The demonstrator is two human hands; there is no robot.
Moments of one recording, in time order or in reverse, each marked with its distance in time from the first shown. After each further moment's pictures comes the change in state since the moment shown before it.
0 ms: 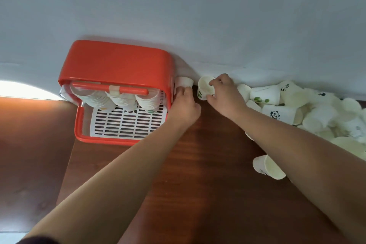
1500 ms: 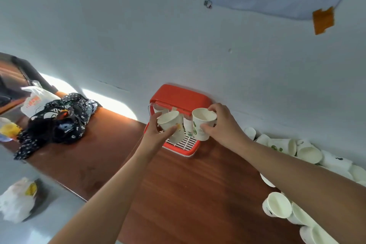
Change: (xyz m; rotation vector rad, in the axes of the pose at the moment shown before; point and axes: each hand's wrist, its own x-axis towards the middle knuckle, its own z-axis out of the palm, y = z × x) left_hand -0.216 0.003 -0.142 -0.654 0.477 -0.144; right_hand -0.130 -0.110 -0.142 0.549 -0.020 -0.371
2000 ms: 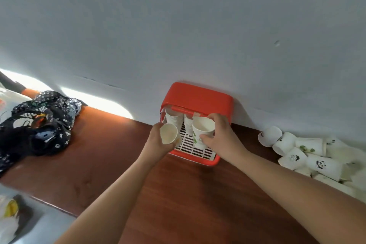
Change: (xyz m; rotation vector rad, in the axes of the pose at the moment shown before) left_hand 0.118 -0.102 -0.084 0.353 -0.141 -0.016; right_hand 0.075 -0.017 0.129 -0.085 -0.015 0.197
